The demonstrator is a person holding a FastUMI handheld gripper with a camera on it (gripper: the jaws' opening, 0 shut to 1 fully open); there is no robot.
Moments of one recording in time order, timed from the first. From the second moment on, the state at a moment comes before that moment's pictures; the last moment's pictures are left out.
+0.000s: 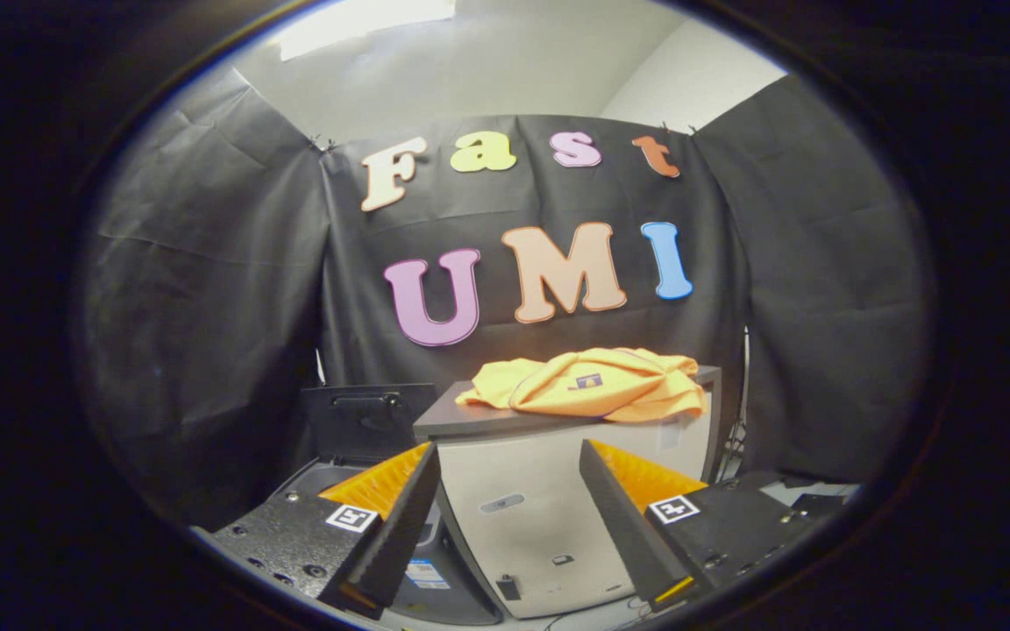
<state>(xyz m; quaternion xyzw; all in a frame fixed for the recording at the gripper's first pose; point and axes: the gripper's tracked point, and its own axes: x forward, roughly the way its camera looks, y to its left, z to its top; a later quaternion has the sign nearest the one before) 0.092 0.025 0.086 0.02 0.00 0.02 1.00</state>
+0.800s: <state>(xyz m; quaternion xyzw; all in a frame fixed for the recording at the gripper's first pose) 0.295 -0.049 0.111 0.02 0.13 -0.05 0.99</state>
